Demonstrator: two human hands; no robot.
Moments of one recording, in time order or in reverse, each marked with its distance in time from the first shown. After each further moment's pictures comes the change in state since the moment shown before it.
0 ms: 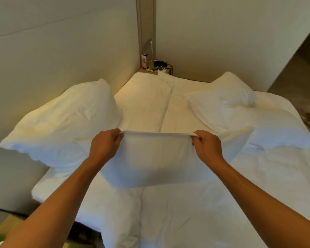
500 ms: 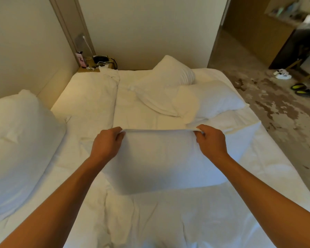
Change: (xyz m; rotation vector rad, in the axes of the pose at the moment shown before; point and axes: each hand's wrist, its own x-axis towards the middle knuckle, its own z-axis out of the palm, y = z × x) left_hand 0.016 0.197 0.111 -0.141 -0.207 0.273; right_hand -0.079 0.165 -0.137 -0.082 0.262 0.255
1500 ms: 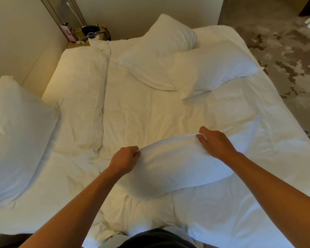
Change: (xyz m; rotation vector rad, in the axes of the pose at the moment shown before) left_hand -0.031 0.058 0.175 0.102 -0.514 -0.167; right_hand 0.007 0.191 0.024 -0.234 -0.469 -0.074
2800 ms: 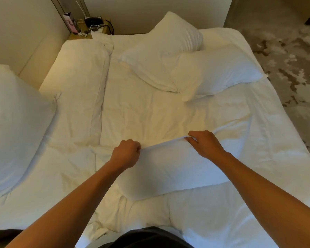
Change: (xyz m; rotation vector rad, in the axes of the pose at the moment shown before) left_hand 0.034 0.017 -0.014 0.147 0.004 -0.035; right_hand 0.042 -0.026 0.009 0.072 -0.023 -0.088
